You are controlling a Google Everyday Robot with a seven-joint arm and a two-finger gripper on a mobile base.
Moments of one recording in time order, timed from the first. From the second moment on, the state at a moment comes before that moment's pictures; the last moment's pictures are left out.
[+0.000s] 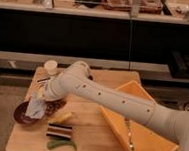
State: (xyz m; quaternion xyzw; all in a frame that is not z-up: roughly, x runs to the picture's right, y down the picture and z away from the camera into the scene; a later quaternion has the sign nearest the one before) arm -0.236 0.102 0.673 0.11 -0.41 -0.65 0.63
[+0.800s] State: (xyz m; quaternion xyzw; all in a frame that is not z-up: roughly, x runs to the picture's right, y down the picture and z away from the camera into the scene) arm -0.275 0.133 0.710 0.09 -0.39 -0.67 0.62
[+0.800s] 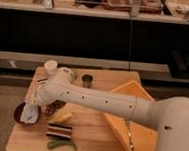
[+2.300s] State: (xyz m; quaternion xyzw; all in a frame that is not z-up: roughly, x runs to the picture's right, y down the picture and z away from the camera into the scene) arm -0.307 0.153 0.742 0.05 -0.39 -0.68 0.62
